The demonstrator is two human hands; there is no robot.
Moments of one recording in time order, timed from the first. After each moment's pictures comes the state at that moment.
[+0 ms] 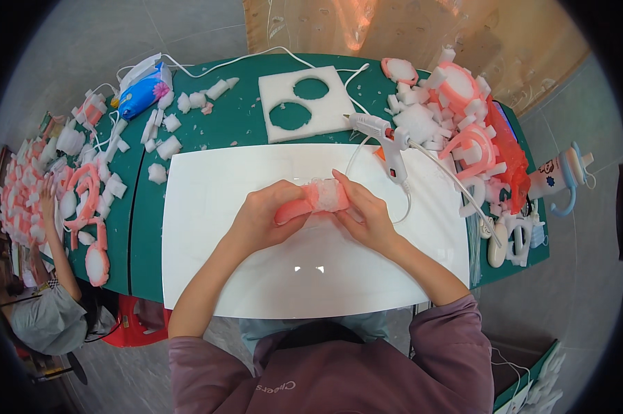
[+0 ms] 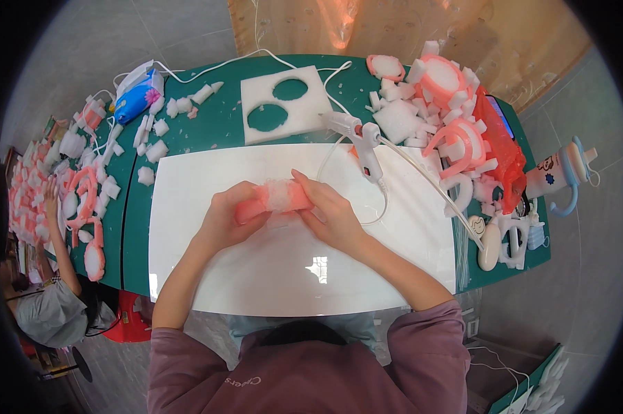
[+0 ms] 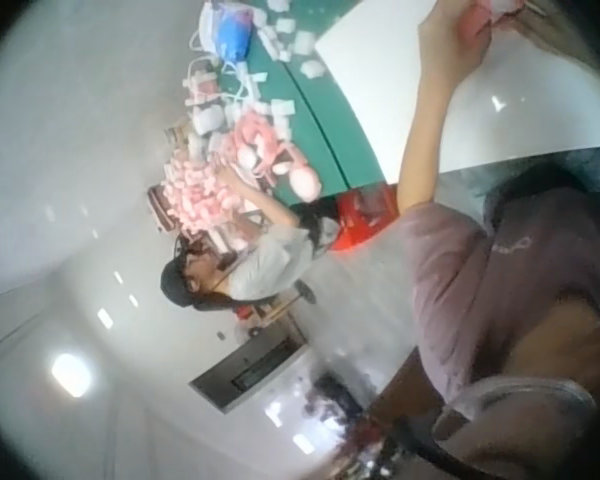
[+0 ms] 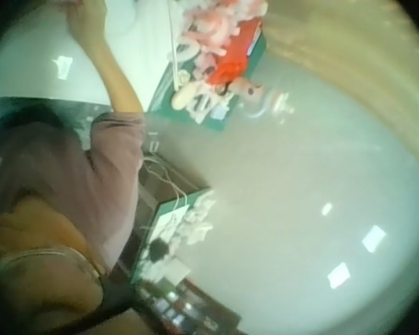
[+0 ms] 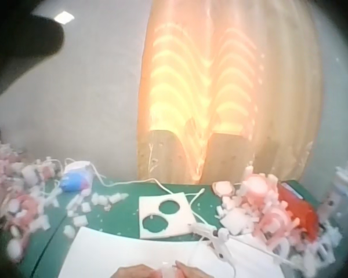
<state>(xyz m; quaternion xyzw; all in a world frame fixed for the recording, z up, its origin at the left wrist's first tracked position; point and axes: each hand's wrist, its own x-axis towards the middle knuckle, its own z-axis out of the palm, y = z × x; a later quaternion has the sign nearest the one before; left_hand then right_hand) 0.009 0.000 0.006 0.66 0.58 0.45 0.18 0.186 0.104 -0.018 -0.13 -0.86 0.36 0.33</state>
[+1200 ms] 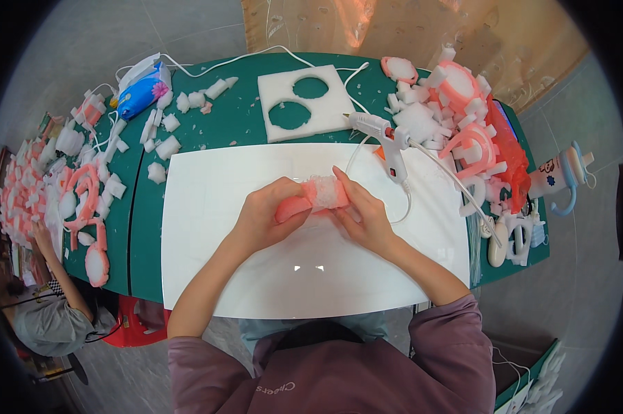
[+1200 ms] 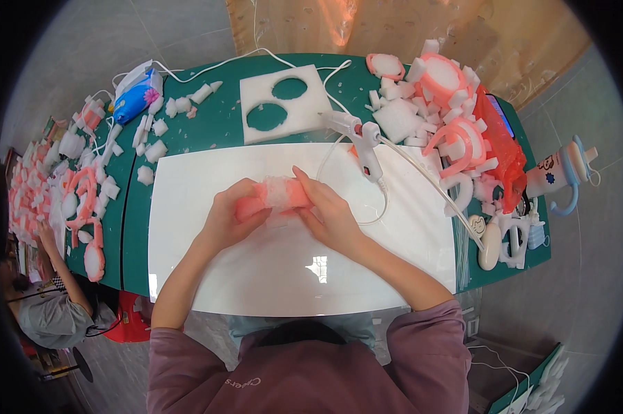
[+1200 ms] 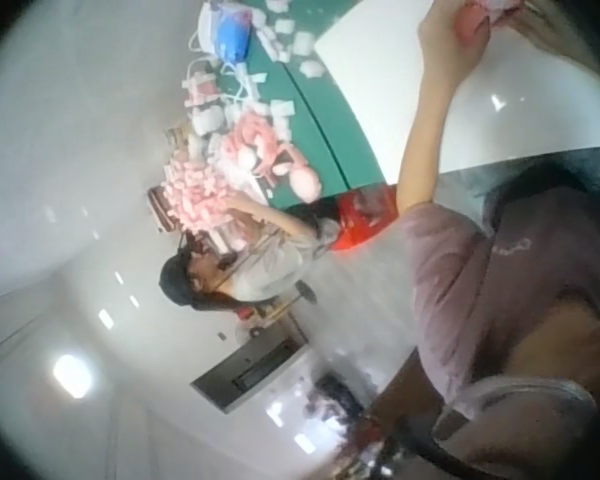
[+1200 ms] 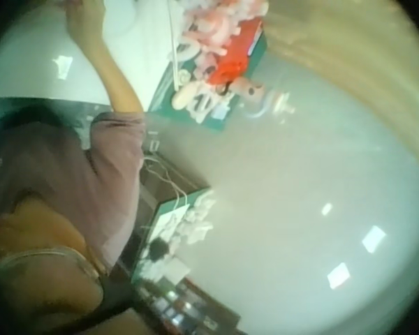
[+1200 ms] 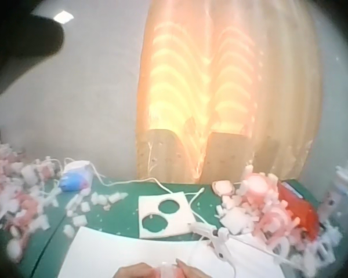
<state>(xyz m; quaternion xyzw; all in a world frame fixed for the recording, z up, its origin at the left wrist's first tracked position) 0.006 0.005 -0.008 0.67 0.56 0.47 0.15 0.184 0.102 -0.020 -0.15 -0.86 0.36 0.33</state>
